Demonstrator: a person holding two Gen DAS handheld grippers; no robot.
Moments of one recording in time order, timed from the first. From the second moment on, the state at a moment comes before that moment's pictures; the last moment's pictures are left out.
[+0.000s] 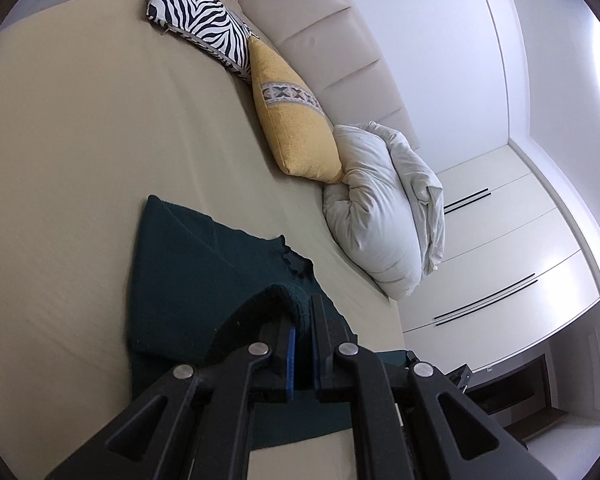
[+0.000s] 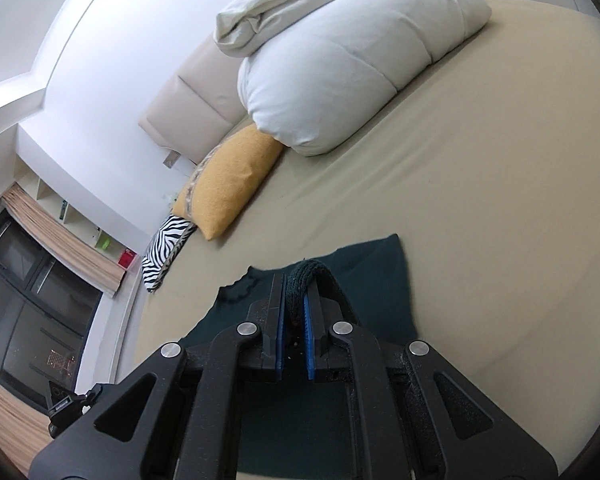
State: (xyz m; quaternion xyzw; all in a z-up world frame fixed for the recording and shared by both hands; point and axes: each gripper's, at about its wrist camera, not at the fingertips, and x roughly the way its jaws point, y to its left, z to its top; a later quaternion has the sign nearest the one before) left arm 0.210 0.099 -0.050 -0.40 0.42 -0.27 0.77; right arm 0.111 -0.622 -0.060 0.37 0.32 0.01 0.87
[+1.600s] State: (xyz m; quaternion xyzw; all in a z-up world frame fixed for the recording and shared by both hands) left arm 0.174 0.070 -0.106 -0.17 0.43 -0.16 0.87; right arm 0.167 -0.558 -0.132 0.19 0.41 -0.01 0.89
